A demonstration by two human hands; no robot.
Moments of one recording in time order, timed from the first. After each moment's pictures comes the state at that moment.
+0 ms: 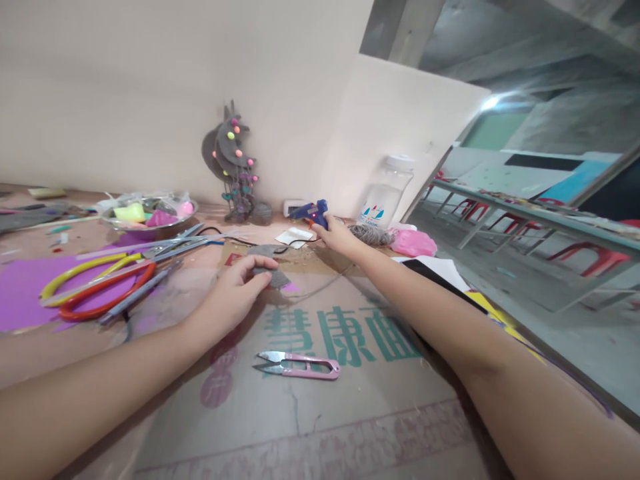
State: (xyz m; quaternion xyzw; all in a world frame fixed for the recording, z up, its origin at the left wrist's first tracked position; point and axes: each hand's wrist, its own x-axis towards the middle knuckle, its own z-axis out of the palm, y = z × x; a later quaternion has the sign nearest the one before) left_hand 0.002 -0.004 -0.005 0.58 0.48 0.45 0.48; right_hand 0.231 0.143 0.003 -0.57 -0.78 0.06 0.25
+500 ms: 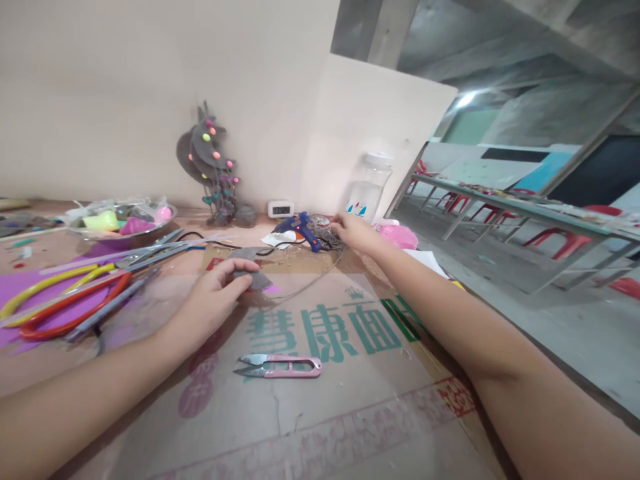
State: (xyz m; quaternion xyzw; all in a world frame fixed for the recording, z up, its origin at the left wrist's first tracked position) left_hand 0.006 -0.009 0.006 0.57 0.52 0.43 0.46; right_hand 0.288 0.112 0.036 -0.66 -0.73 -0.02 0.15
